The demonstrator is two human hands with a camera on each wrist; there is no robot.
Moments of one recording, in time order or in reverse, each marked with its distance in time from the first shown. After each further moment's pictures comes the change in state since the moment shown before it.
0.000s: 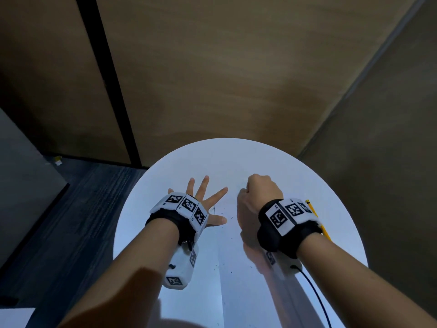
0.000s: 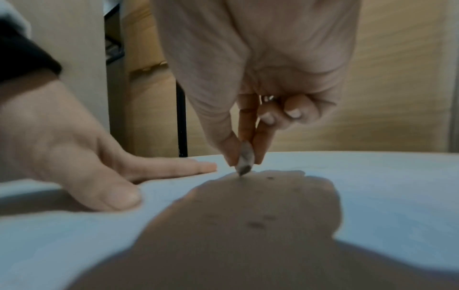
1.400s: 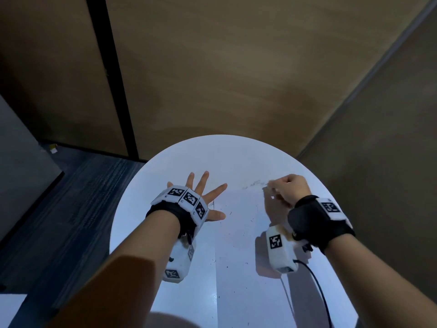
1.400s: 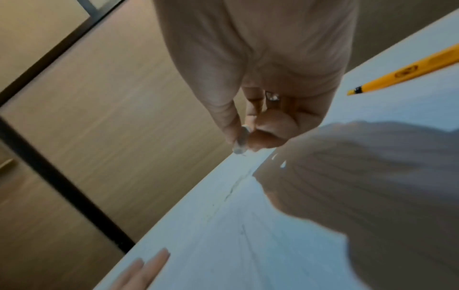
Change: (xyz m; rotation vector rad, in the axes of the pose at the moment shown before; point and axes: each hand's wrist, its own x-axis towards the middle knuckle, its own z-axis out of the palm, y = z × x) left_hand 0.005 -0.005 0.009 -0.029 0.065 0.033; right_hand 0.016 0.061 -0.014 0.722 0.042 0.358
